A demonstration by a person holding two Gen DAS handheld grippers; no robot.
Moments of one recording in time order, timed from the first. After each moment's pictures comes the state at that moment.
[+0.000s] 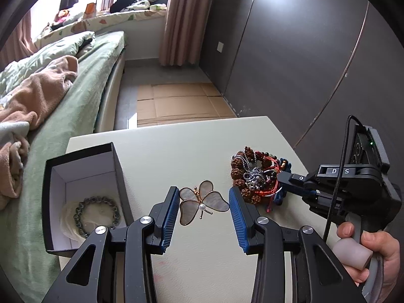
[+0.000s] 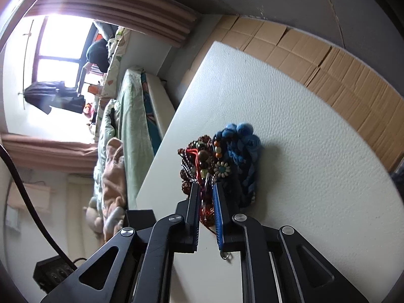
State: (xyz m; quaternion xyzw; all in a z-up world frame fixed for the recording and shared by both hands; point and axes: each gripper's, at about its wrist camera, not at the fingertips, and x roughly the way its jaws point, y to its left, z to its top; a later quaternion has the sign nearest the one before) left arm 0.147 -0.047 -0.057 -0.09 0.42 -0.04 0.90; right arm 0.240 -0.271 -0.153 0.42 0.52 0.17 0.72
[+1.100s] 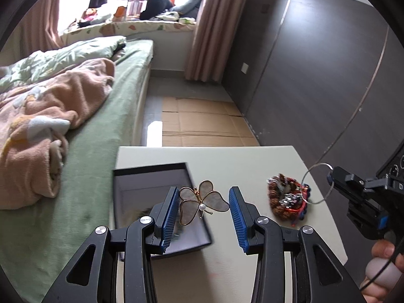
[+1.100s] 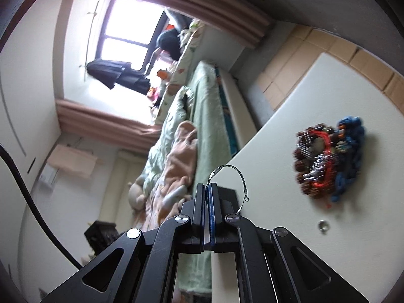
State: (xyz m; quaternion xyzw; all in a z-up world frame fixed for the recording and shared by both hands) left arm 0.123 0.036 -0.028 -0.13 0.38 0.02 0.92; right arm 0.205 -0.212 -0.072 0.42 0.41 0.35 0.73
